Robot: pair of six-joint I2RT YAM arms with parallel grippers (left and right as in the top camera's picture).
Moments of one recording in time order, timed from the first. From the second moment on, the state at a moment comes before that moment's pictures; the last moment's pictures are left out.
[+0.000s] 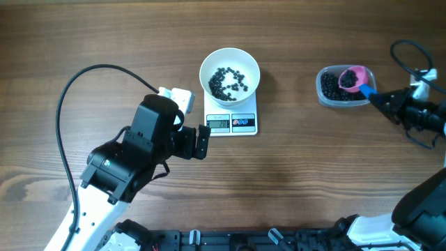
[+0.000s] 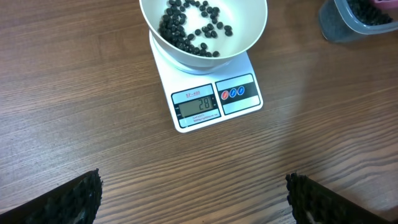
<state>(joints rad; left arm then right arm) -0.50 1.04 1.05 -0.89 0.02 -0.25 -0.66 1.65 1.18 -0.88 -0.88 -0.09</state>
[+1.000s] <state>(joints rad) -0.50 1.04 1.05 -0.89 0.02 -0.25 0.08 1.66 1.17 -0.47 -1.08 0.25</state>
